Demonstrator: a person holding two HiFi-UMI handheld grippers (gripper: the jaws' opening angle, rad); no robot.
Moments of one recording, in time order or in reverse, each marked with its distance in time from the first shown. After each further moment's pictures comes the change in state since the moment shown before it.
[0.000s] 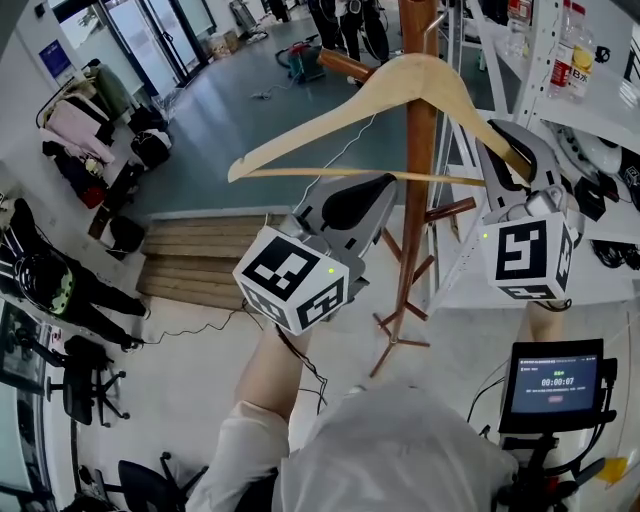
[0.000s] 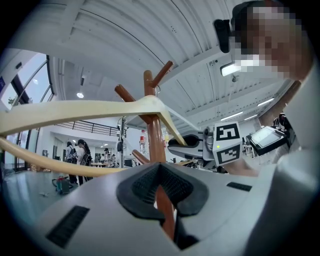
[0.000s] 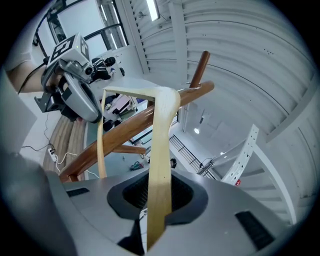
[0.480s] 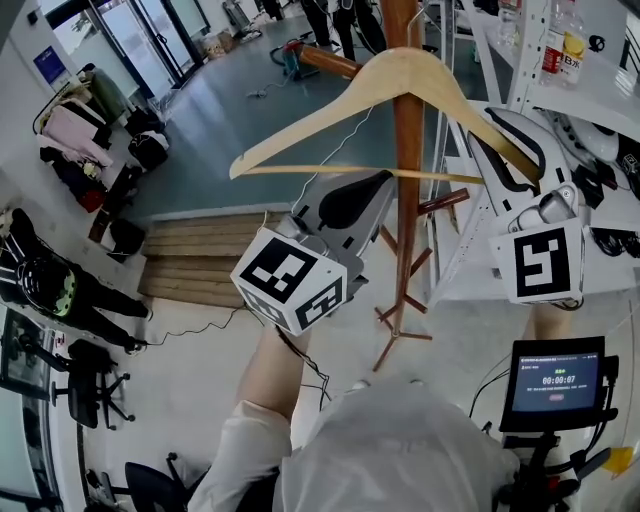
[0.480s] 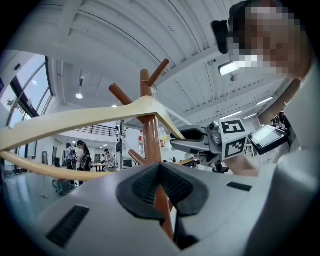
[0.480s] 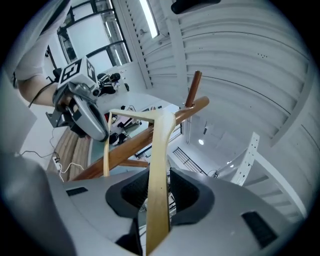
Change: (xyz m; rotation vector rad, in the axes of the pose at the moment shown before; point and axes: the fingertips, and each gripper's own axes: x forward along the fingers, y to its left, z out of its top) left arm 0.003 -0.009 -0.005 0.014 0.001 0.002; right arm -0.025 0.001 0.018 0.038 -0.146 0.063
